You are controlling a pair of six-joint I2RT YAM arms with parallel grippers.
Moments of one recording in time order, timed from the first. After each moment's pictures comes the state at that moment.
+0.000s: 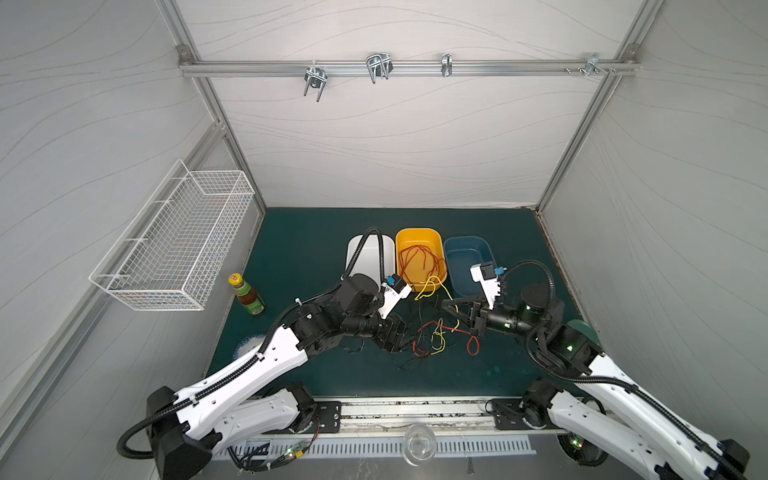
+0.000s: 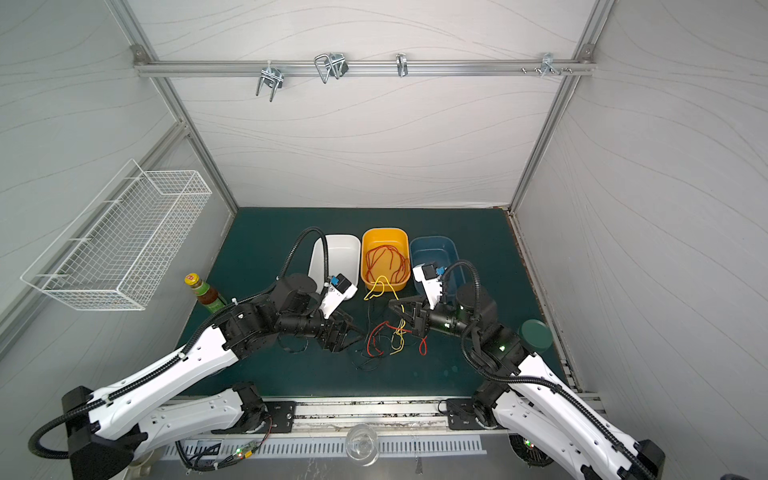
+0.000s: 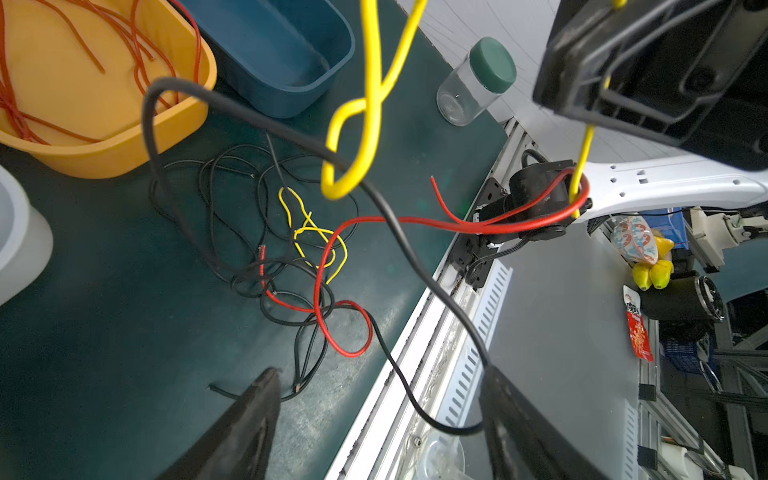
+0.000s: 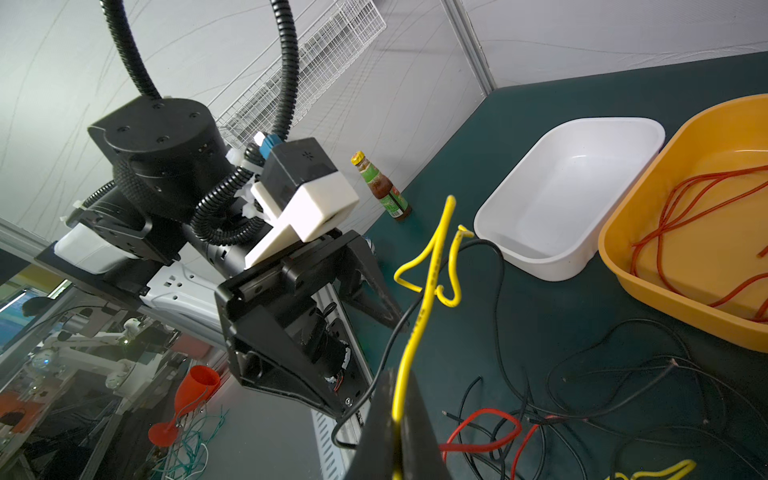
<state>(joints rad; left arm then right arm) -0.83 1.01 0.91 -0.62 0.41 -0.30 0.74 0.69 0.65 -0.16 -0.52 0.52</state>
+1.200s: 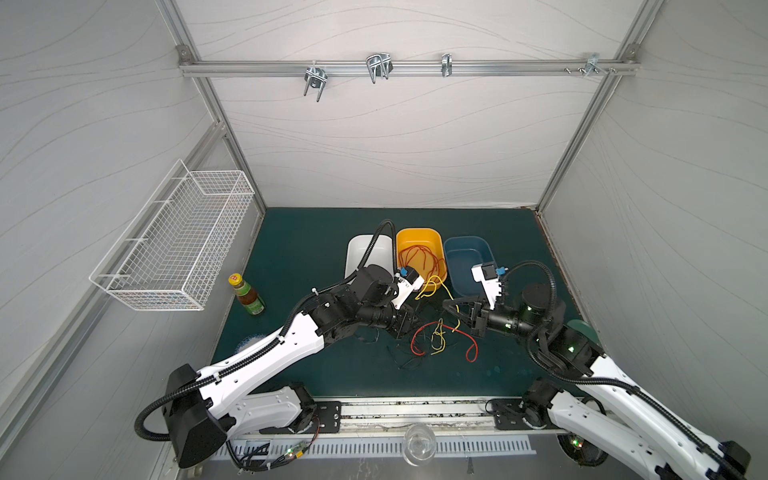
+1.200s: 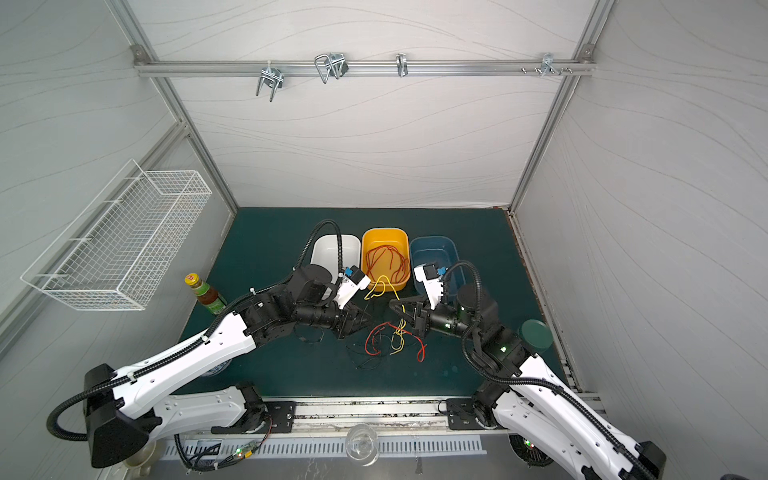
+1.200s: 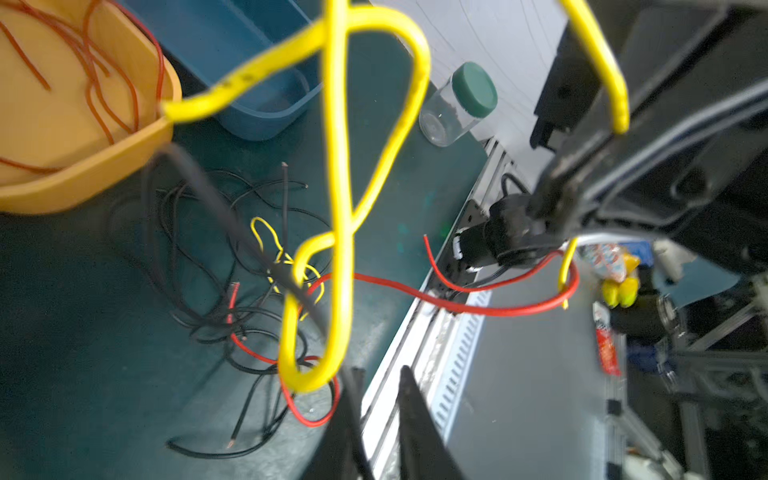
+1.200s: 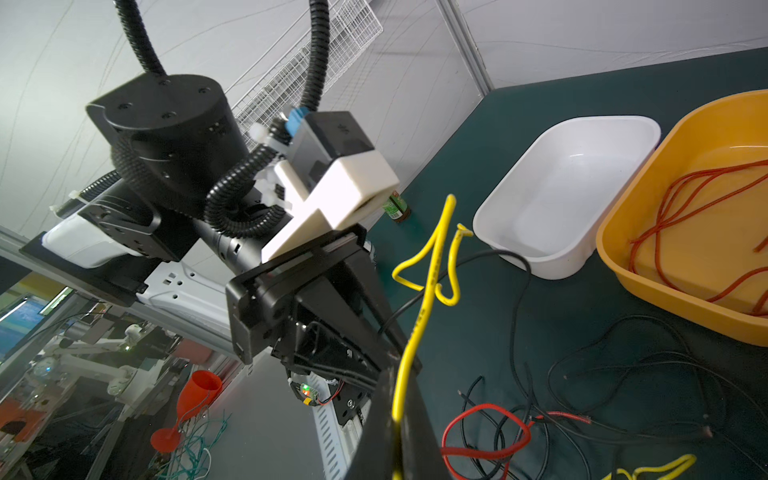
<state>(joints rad) -0.85 1.13 0.97 -0.54 0.44 -0.35 0.74 0.67 0.65 -0.18 -0.49 0.53</state>
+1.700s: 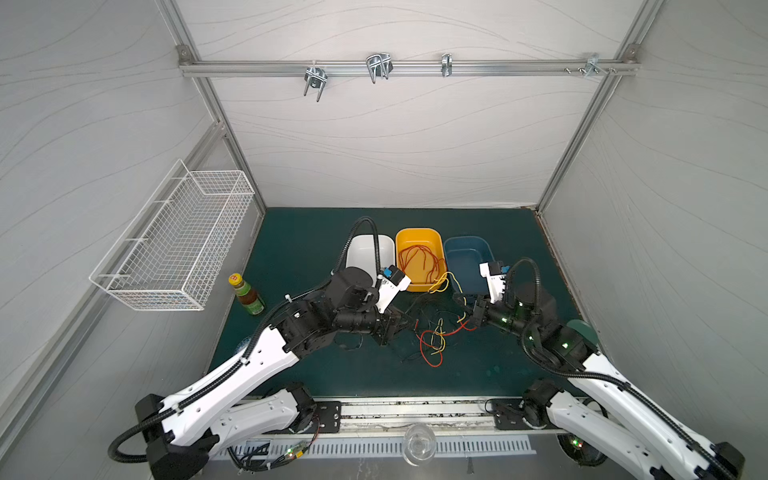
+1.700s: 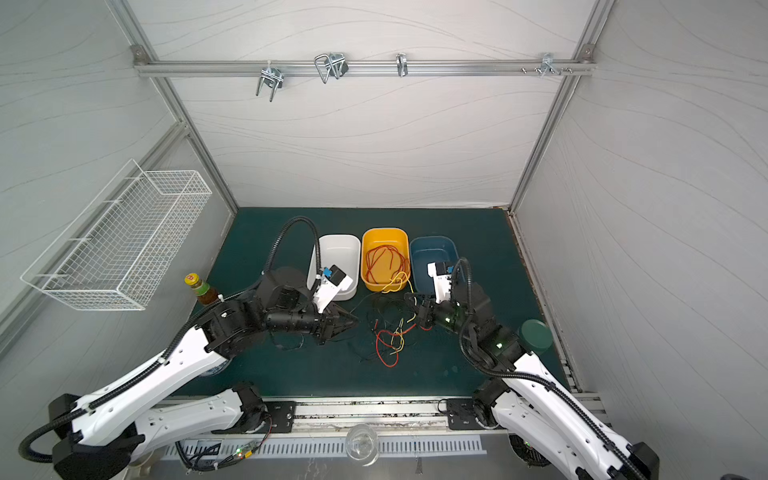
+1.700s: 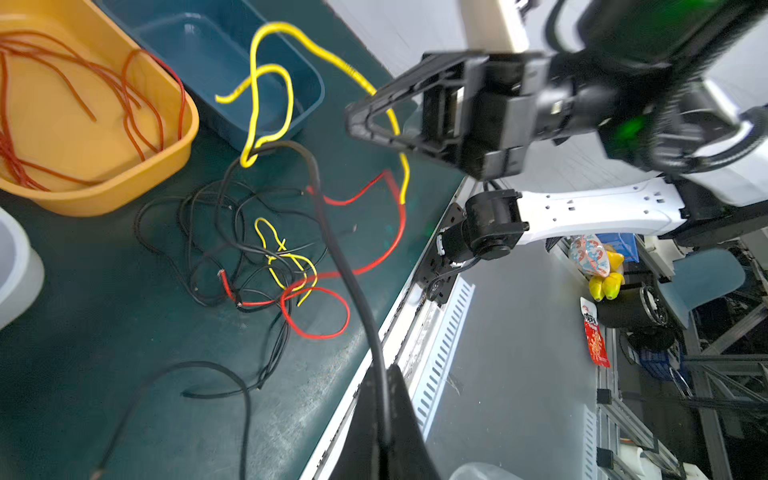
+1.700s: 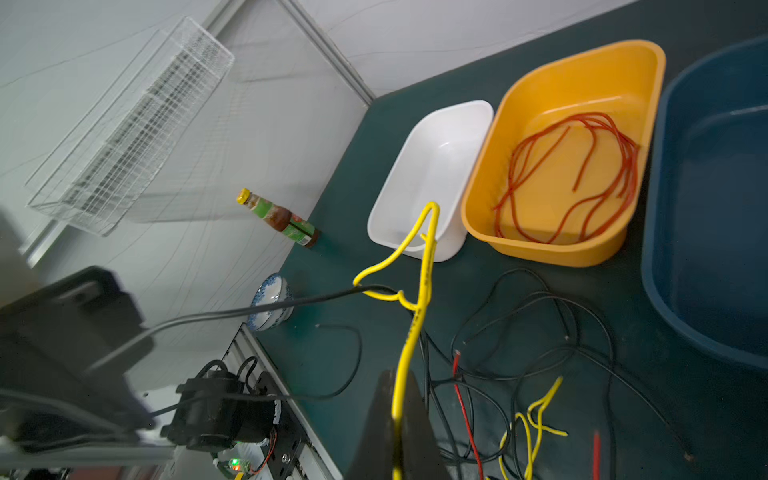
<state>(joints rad) -0.85 0.93 1.04 -0.69 0.42 -0.34 0.64 0.72 0.59 -0.26 -0.28 0.62</state>
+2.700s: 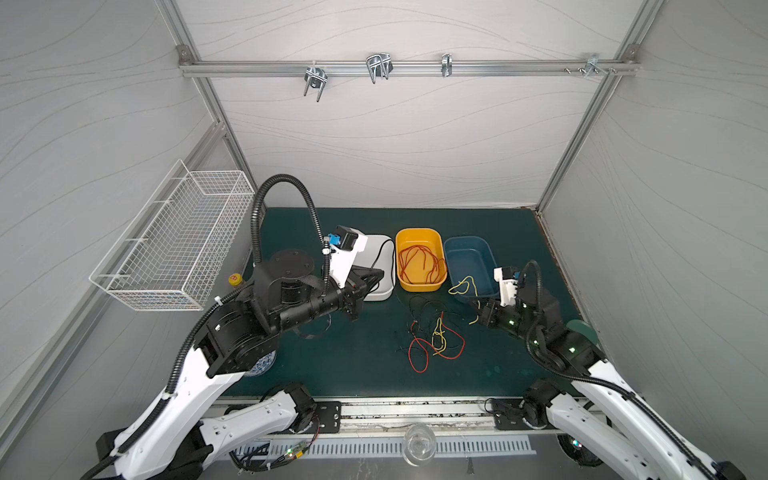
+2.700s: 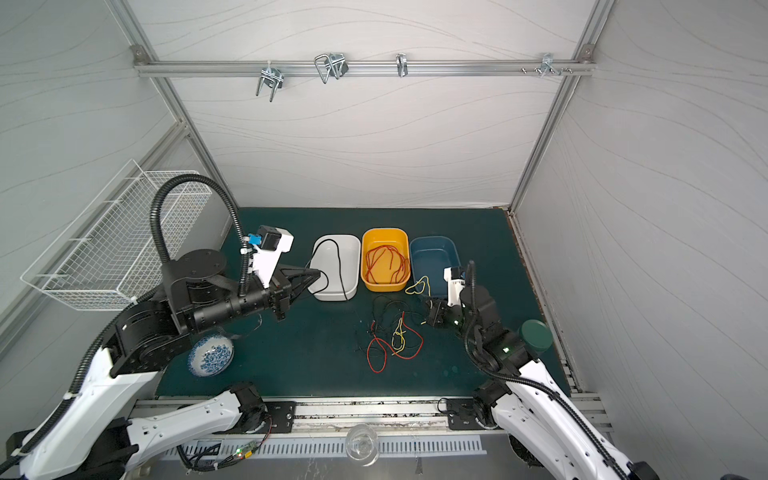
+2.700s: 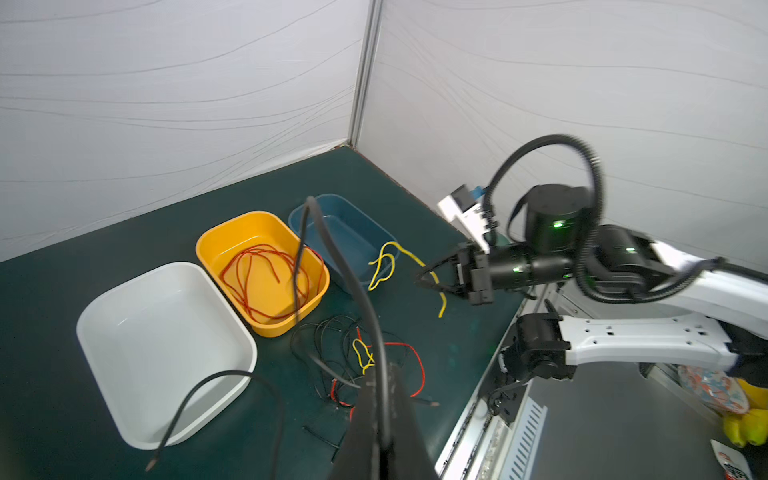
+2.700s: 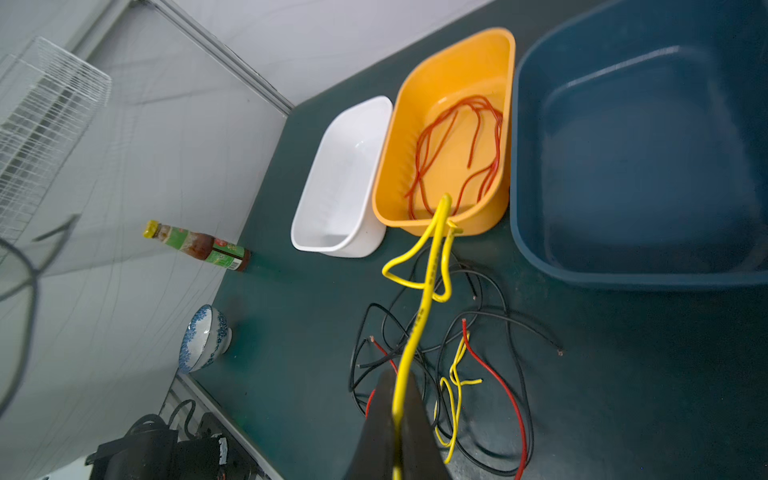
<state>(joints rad) -0.78 0.91 1.42 -0.85 0.08 -0.21 0.57 0.61 0.64 -0.46 -0.18 0.58</state>
